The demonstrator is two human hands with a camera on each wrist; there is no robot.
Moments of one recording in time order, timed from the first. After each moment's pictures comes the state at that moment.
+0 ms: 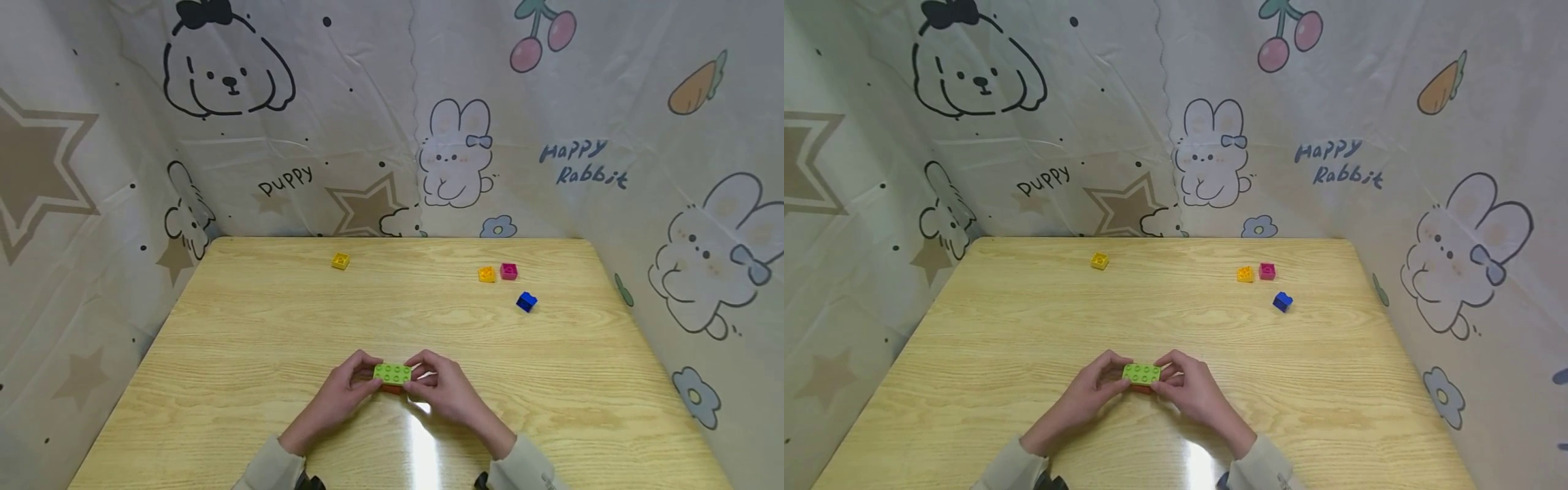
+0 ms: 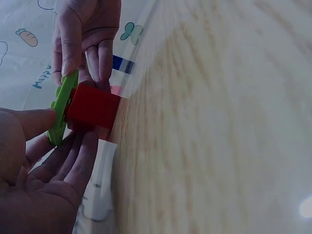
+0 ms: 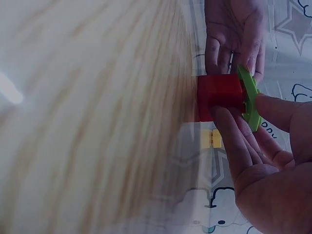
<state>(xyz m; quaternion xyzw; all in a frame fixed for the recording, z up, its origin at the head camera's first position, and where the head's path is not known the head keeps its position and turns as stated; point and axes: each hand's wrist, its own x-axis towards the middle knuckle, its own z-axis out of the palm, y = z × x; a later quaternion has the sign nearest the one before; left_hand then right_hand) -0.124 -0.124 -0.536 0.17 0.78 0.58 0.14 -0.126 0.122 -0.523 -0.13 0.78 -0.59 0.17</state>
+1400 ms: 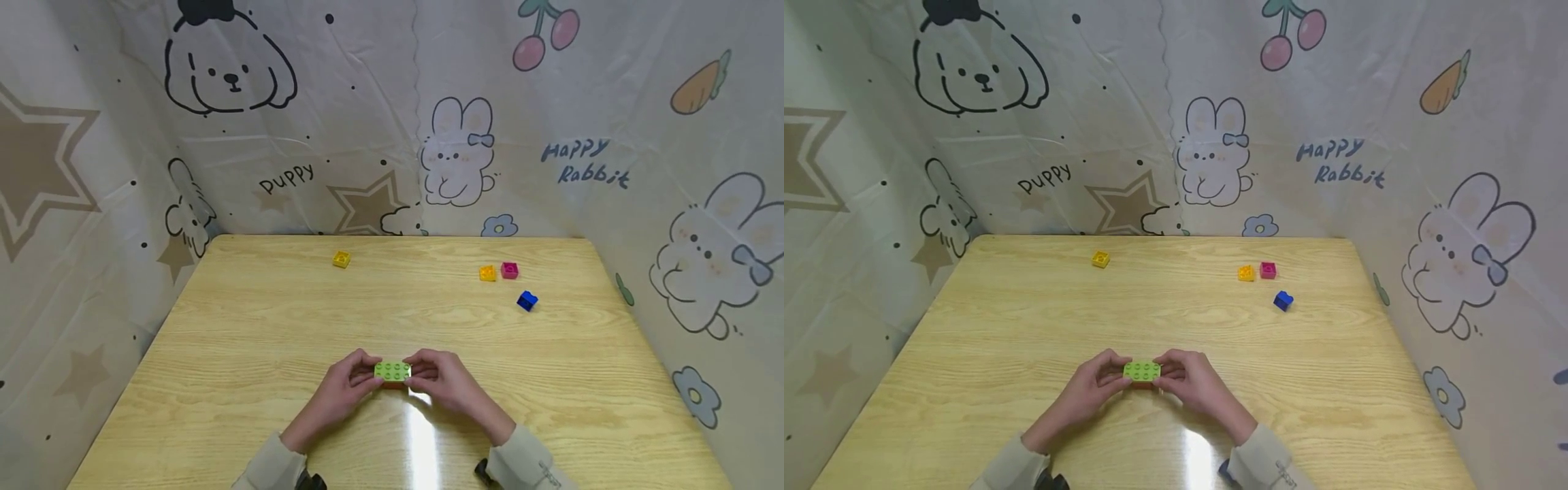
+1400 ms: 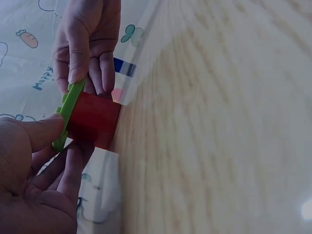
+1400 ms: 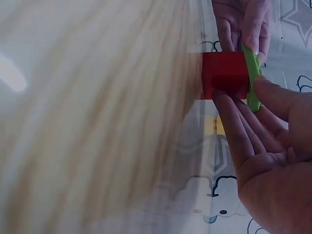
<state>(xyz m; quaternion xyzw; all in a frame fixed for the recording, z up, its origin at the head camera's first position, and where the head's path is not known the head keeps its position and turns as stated) -0.124 -0.124 -0.538 0.14 0.77 0.61 0.13 -0.140 0.126 -0.524 -0.20 0.80 -0.54 0.16</state>
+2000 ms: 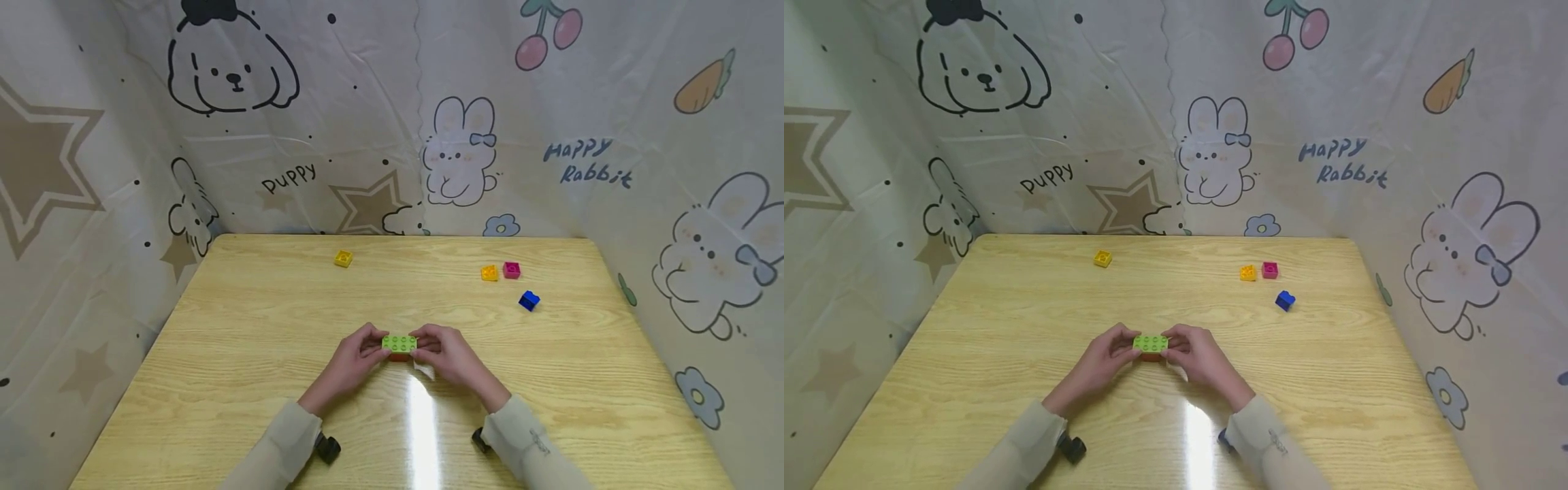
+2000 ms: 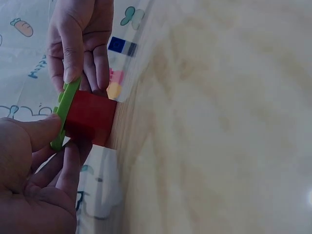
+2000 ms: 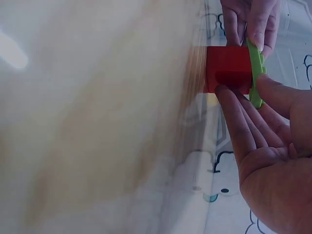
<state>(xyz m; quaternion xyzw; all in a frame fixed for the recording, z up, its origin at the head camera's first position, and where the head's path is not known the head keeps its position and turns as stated) -0.166 -0.111 -0.532 0.14 0.79 0.58 0.11 -0.178 0.130 -0.518 -0.17 0.83 -0.51 0.14</state>
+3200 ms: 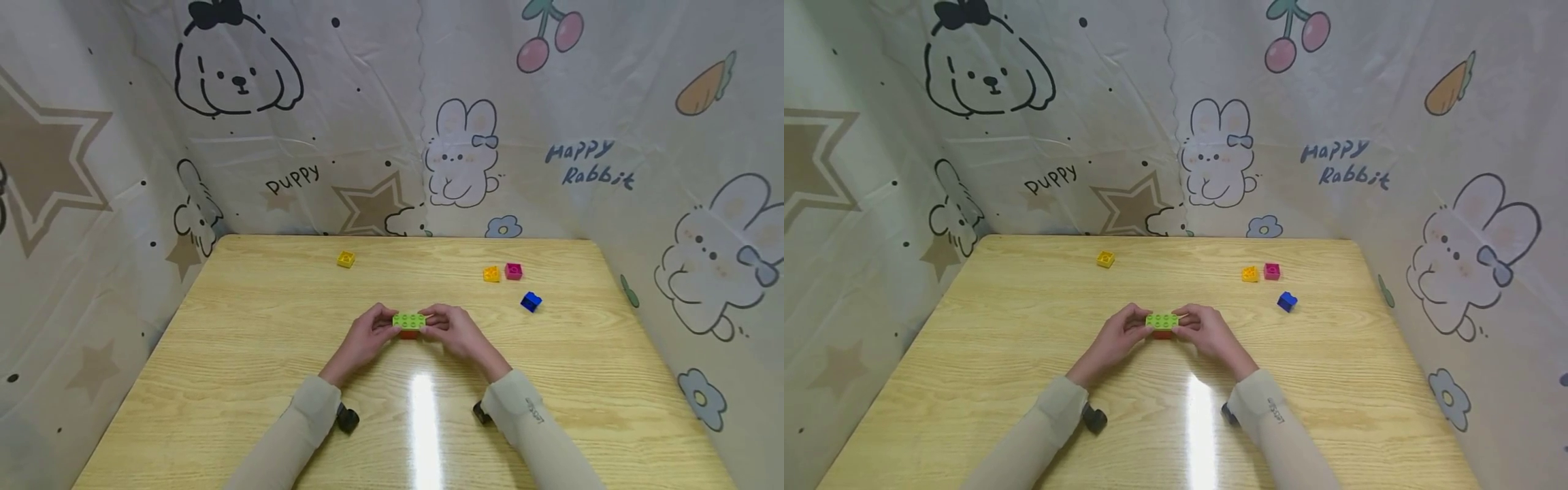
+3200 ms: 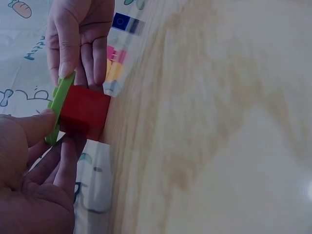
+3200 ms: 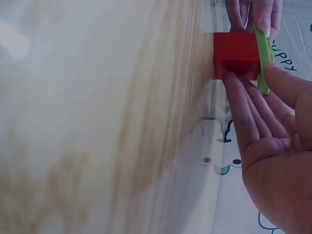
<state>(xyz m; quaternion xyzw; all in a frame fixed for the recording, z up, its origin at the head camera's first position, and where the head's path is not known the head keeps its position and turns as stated) -0.212 -0.095 -0.543 0.14 0.80 0.58 0.09 -0.221 0.143 -0.524 -0.12 0.85 -0.50 0.14</state>
